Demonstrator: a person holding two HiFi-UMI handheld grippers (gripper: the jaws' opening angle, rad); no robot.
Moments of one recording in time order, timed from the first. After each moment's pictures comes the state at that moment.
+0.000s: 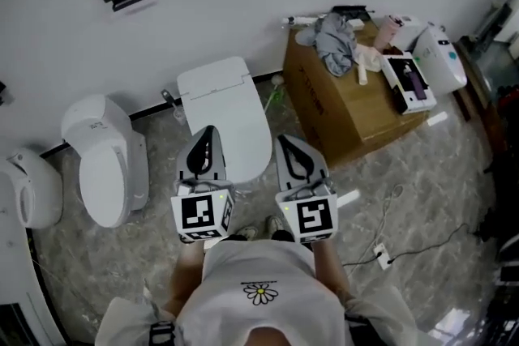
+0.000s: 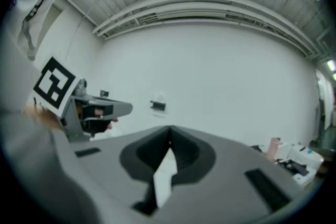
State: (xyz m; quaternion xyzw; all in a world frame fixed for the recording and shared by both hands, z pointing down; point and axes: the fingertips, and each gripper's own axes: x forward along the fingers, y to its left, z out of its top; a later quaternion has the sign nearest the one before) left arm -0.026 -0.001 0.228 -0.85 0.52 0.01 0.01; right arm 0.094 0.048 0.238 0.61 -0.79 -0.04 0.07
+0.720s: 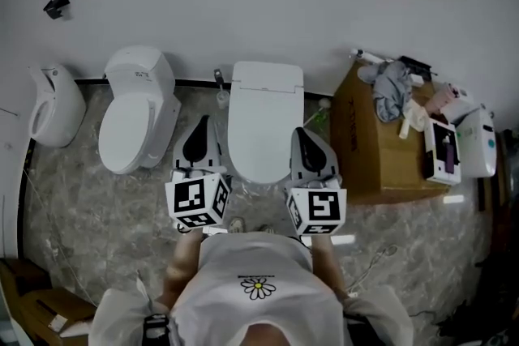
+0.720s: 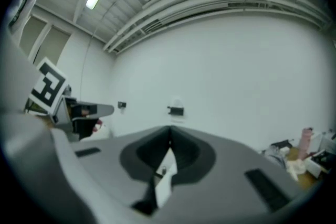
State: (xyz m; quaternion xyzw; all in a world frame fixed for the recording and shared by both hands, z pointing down) left arm -0.135 0.019 0.222 -0.72 0.69 0.05 -0.03; right arm 0.048 0.011 0.239 0.51 -0.86 -0.01 0.03
